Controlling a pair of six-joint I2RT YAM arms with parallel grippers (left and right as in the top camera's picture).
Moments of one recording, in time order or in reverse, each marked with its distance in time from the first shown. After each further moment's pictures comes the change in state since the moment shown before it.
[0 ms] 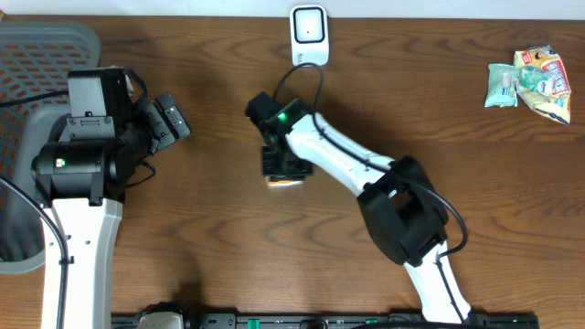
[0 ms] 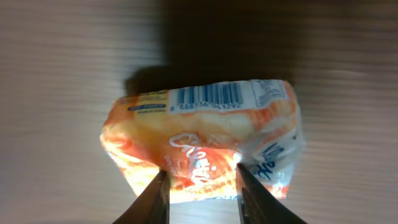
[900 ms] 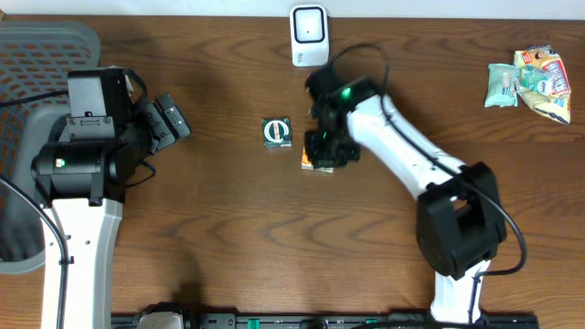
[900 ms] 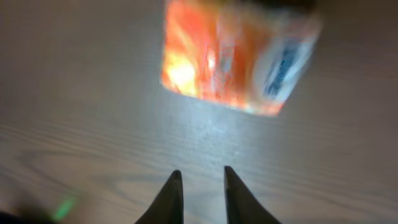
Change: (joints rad) left arm 0.000 0.000 0.000 0.000 0.000 0.000; right arm -0.180 -0.226 -0.209 0.003 -0.145 -0.230
